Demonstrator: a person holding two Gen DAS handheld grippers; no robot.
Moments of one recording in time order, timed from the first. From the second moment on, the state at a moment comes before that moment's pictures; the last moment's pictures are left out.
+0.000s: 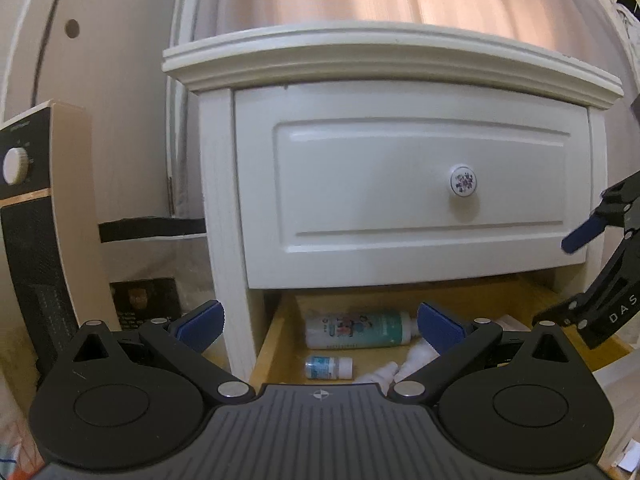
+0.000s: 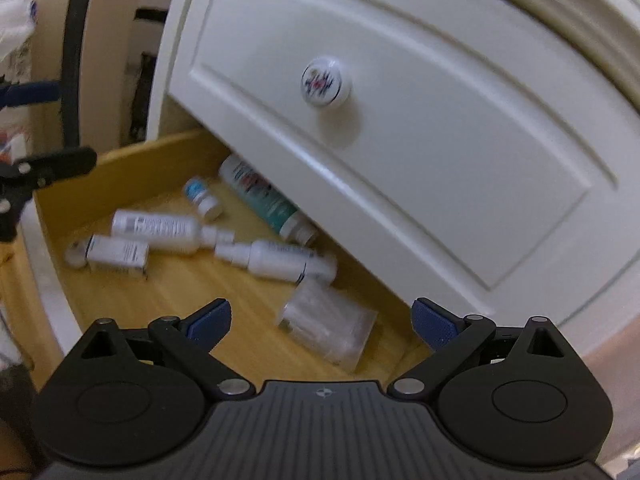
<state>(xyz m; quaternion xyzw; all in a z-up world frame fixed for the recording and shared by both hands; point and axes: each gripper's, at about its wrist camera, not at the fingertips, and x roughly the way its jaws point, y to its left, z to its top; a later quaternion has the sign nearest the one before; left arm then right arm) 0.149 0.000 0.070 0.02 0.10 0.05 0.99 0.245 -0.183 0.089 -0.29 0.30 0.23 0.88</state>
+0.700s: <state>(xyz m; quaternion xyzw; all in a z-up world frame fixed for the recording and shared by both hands) 0.157 0.047 0.058 -0.01 0.10 0.06 0.99 0.280 -0.119 0.048 -0.41 0.32 0.33 0.79</state>
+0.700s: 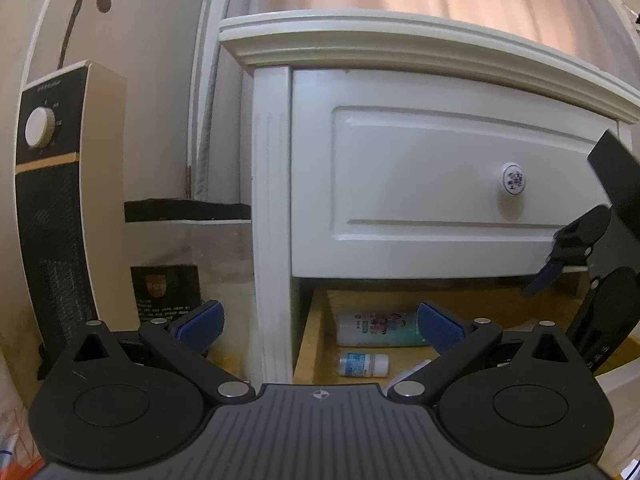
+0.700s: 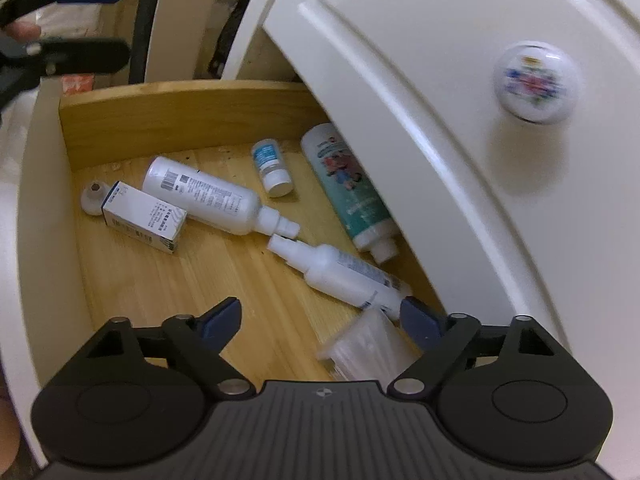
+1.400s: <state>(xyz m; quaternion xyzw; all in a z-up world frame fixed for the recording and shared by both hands) 0.158 0.086 0.061 -0.11 0.11 0.07 0.99 0.272 -0.035 0.045 -0.44 0.23 0.45 0.74</state>
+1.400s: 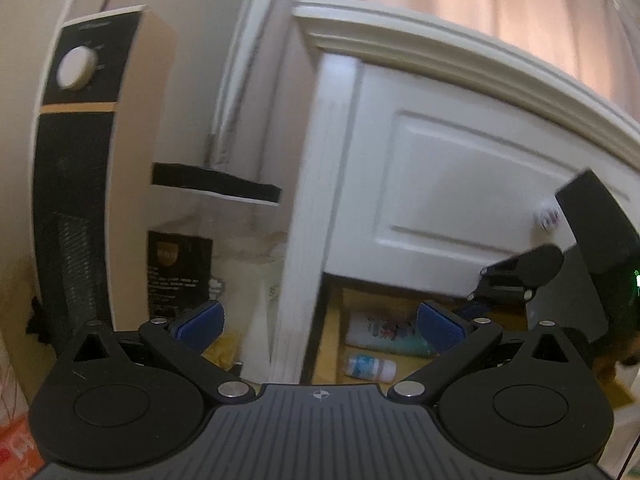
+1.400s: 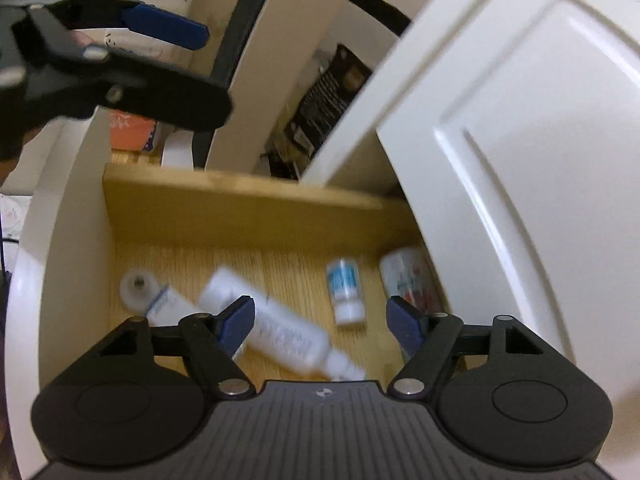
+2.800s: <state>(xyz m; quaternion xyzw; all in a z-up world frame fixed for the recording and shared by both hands) 0.145 0.090 0.054 -0.12 0.11 0.02 0.99 0.287 -0.077 0.040 -0.42 0.36 0.37 0.75</state>
